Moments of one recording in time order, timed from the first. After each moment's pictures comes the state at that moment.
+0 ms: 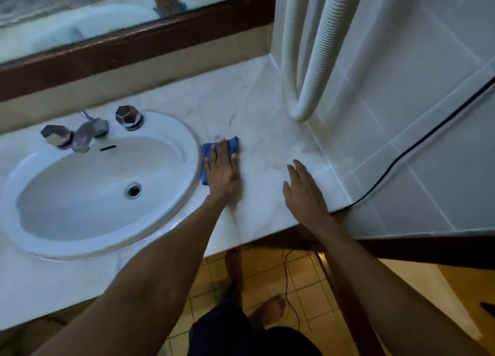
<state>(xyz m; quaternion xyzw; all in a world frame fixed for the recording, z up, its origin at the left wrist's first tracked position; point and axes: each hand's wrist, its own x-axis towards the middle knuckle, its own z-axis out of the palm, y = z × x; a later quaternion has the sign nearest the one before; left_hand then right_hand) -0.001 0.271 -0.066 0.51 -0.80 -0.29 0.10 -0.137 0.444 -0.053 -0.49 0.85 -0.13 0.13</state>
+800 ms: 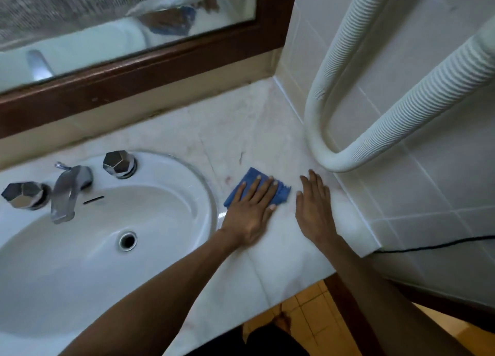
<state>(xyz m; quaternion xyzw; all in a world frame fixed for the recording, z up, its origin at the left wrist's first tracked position) -0.005 0.218 -0.077 0.18 -0.95 -0.24 -0.03 -0.156 0.346 -0.071 -0.38 0.91 -0.12 0.11</state>
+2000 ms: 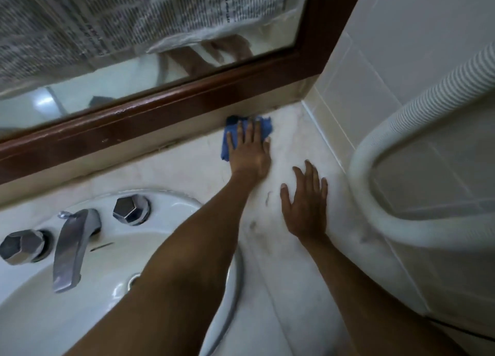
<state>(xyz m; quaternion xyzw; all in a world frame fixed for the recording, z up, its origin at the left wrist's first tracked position) -0.142 0.008 -0.076 0.41 -0.89 -0.22 -0.01 -0.172 0.193 -0.100 -0.36 0.92 -0.15 -0.03</state>
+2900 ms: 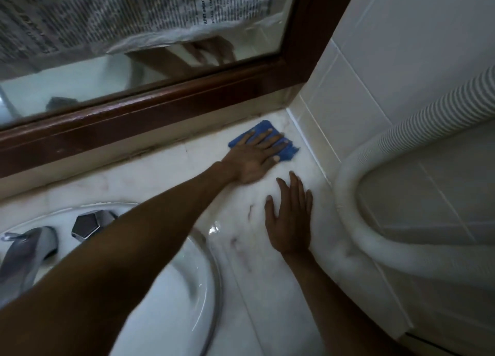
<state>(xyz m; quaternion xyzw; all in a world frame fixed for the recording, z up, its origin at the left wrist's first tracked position) -0.175 -0.015 -0.079 0.07 -0.97 -0.22 -0.07 -0.172 0.195 -0.112 -0.35 0.92 -0.19 -0.05</state>
